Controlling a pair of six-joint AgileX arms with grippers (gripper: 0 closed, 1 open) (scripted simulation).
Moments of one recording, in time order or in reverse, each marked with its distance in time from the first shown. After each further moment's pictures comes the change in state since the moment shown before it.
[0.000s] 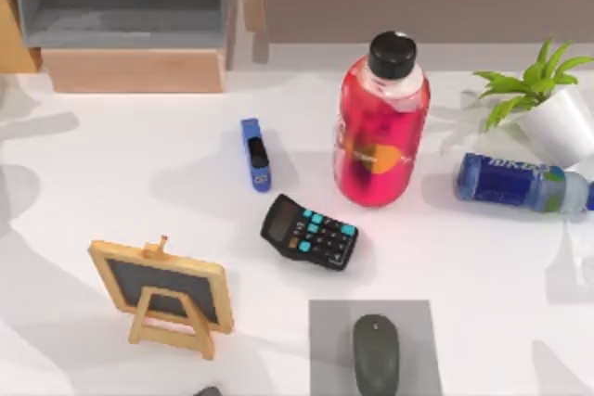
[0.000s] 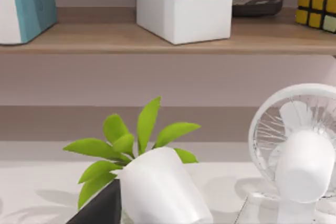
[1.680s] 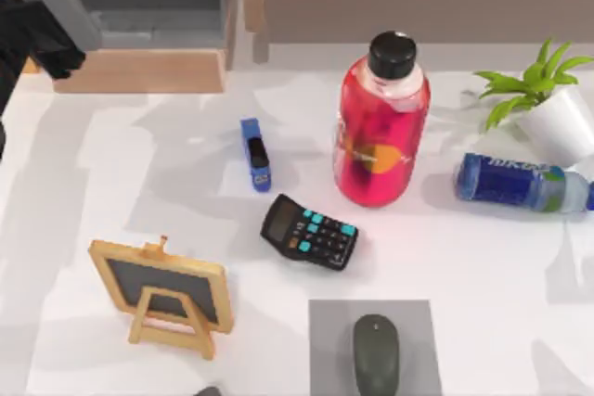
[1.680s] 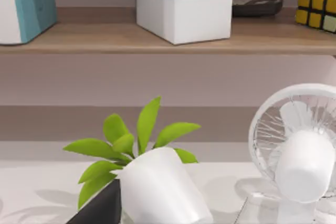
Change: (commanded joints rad) left arm -0.377 -0.318 -0.332 0.109 -0.251 -0.274; right arm 0.000 0.000 0.000 0.000 0.000 0.000
